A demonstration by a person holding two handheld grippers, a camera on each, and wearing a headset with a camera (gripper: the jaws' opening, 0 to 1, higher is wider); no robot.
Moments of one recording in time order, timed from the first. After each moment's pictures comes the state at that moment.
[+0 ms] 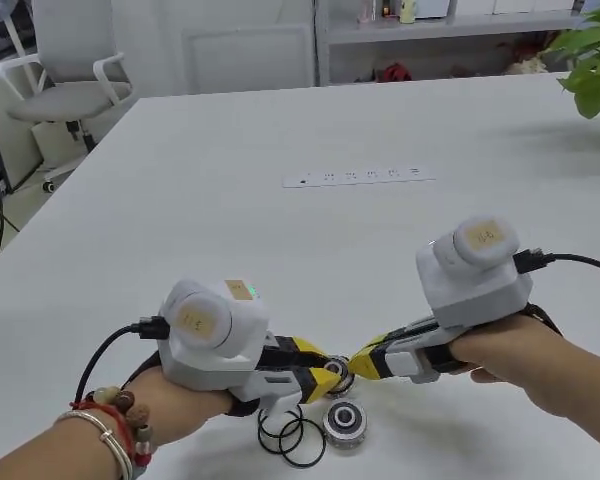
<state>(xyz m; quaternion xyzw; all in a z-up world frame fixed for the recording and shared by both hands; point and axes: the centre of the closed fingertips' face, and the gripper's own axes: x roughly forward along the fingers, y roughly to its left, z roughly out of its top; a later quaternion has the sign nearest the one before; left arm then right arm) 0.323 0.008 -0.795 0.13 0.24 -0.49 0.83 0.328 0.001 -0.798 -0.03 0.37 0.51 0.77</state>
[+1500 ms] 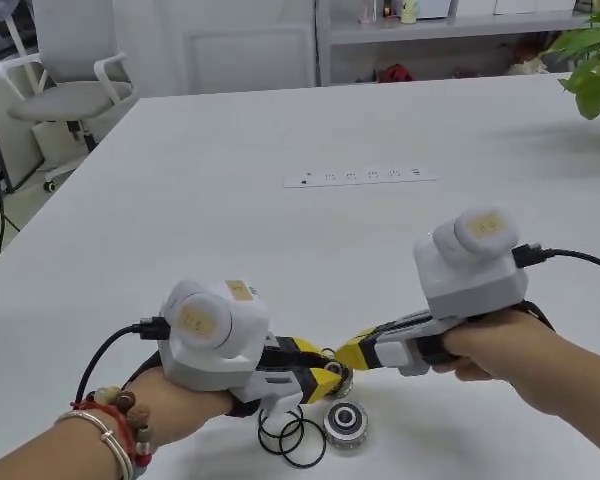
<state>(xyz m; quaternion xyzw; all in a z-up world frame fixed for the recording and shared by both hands) 0.323 0.006 -0.795 0.13 0.24 -0.49 0.83 0.329 0.013 -0.777 0.01 0.35 0.52 0.78</state>
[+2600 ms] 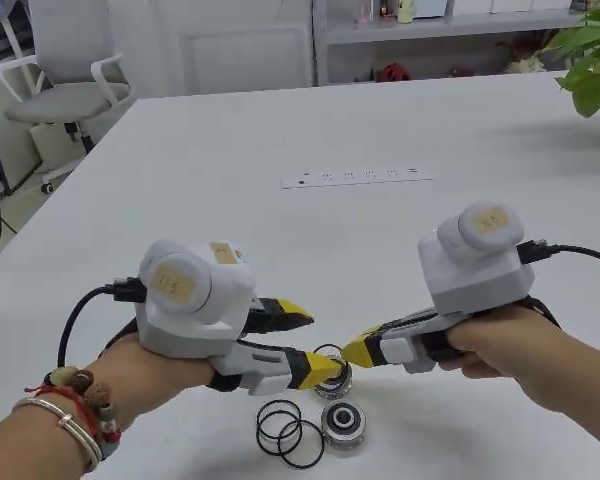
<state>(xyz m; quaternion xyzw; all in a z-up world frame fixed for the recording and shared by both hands) 0.329 0.018 -0.752 0.16 0.22 -0.50 0.83 0.330 0.007 -0.778 0.01 0.36 0.51 0.78</state>
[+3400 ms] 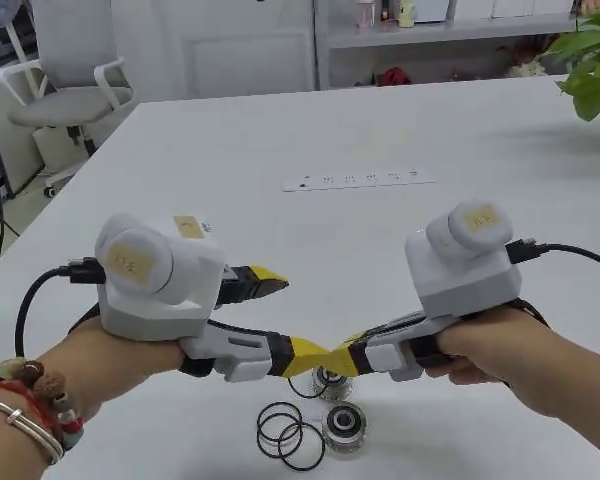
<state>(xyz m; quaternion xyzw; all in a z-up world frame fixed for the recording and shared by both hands) 0.328 0.030 -0.721 0.16 0.19 -0.48 0.84 0.308 0.029 -0.768 0.02 0.36 0.55 0.76</state>
